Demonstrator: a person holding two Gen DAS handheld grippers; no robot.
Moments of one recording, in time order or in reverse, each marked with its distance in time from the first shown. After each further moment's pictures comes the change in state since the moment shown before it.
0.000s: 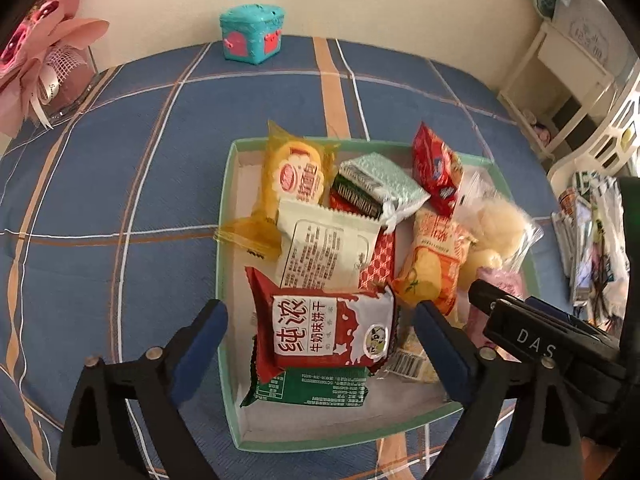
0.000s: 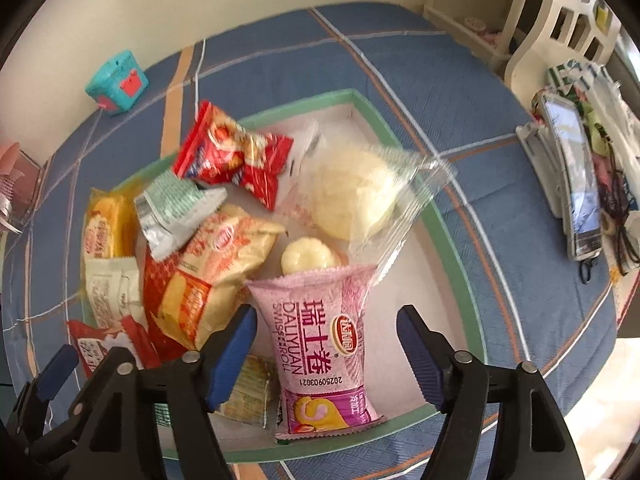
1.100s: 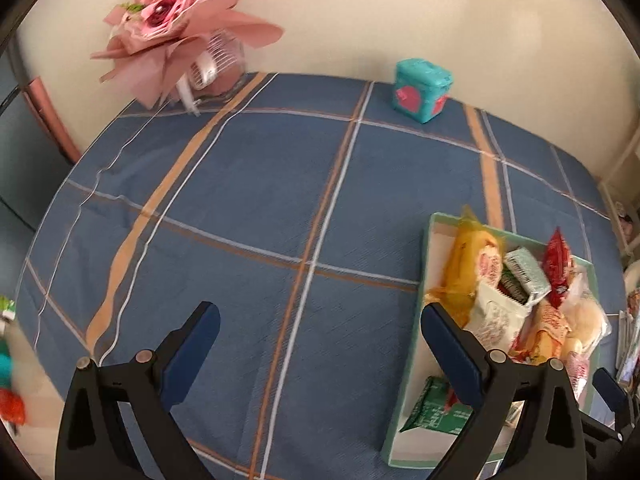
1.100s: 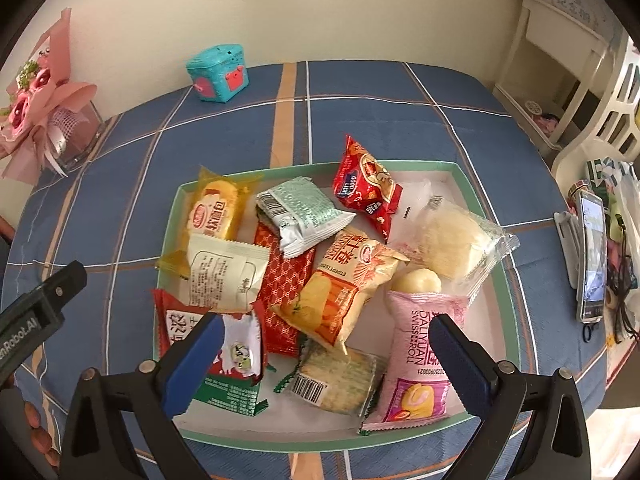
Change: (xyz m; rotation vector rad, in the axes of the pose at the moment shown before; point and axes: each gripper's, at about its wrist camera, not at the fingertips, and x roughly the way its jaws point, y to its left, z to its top) left arm -0.046 0.099 0.010 -0.256 -0.108 0.320; right arm -0.037 0.082 -0.027 -0.235 -0.125 0.040
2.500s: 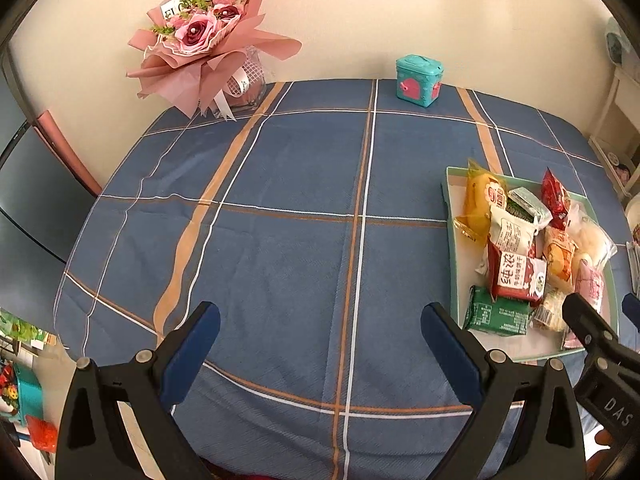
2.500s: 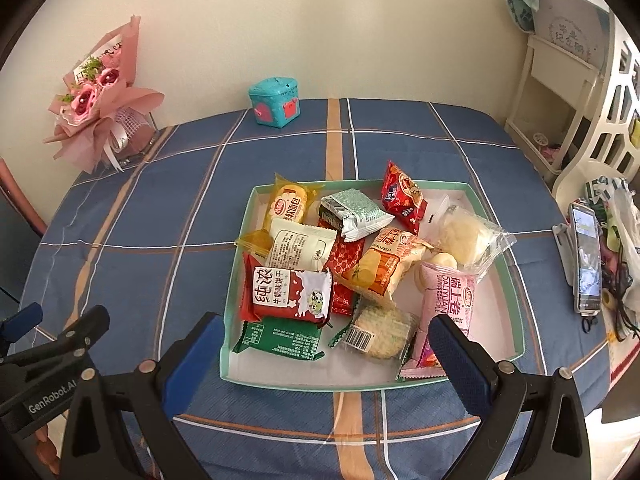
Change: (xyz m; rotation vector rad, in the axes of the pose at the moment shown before) left arm -0.058 0.046 -0.053 0.140 -0.042 0.048; right arm -0.070 0.027 -0.049 -0.054 -0.142 0.076
